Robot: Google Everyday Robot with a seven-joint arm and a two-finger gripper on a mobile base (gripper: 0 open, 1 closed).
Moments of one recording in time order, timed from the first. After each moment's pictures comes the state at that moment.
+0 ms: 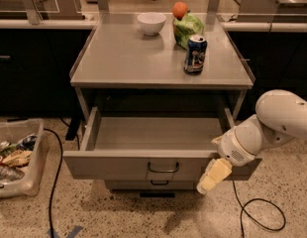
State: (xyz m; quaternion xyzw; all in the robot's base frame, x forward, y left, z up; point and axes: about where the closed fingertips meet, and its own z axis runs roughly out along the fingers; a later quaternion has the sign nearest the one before) arm 0.473 -0.166 0.681 -0.50 0.83 0.20 0.17
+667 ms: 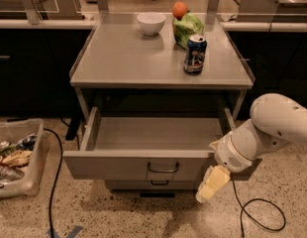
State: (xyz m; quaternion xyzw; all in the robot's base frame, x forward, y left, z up) arm 0.454 -0.158 0.677 -0.52 0.82 0.19 0.15
